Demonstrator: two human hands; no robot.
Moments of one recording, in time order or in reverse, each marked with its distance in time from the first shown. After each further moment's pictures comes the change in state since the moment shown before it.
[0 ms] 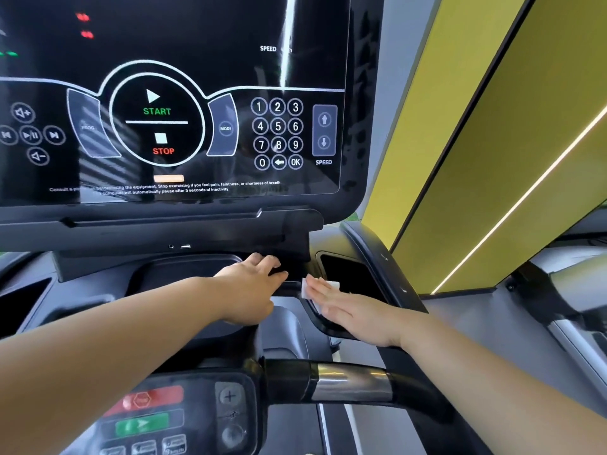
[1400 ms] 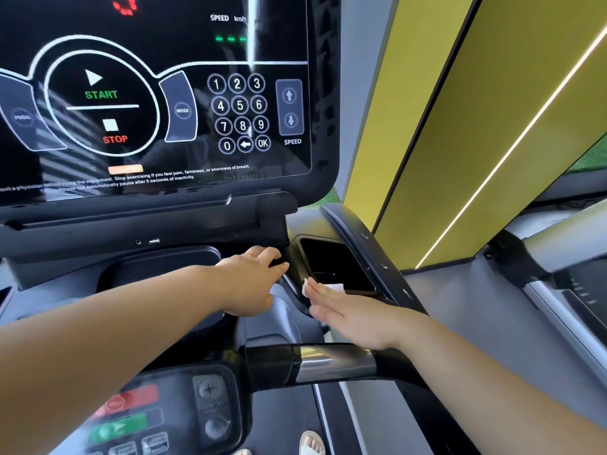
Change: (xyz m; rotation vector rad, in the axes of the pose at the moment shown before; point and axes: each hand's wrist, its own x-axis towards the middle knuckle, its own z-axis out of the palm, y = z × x) left_hand 0.011 0.022 -0.008 0.049 -0.042 0.095; right_hand -0.037 -0.026 0.010 0.016 -0.004 0.217
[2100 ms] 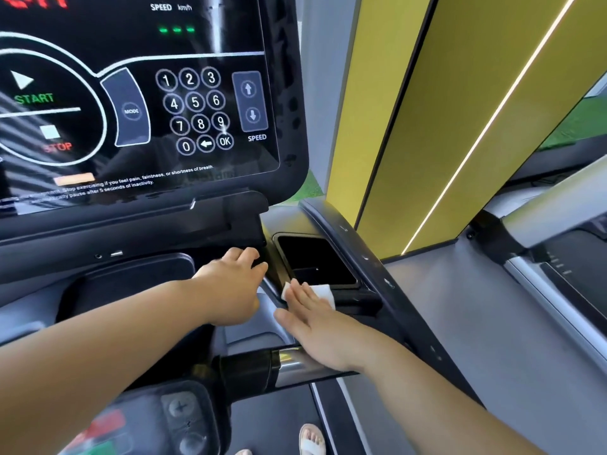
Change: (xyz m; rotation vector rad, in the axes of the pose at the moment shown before) left_hand 0.007 0.012 0.000 0.038 0.038 -0.056; right_hand -0.001 -0.013 0.030 0.163 0.117 0.063
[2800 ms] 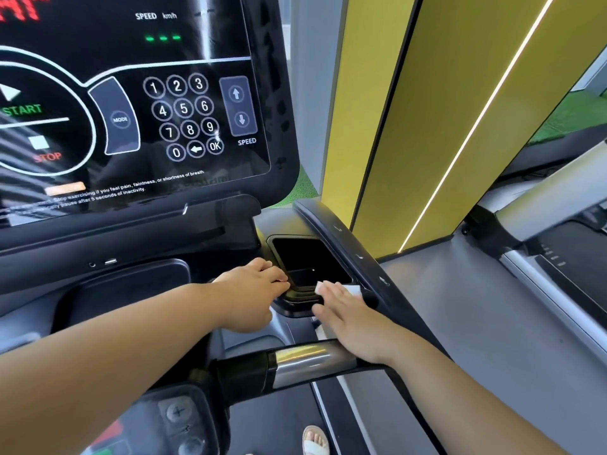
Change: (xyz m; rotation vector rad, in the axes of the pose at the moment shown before) left_hand 0.012 0.016 0.001 0.142 -0.014 0.281; right_hand -0.004 0.046 -0.006 0.048 0.149 0.078
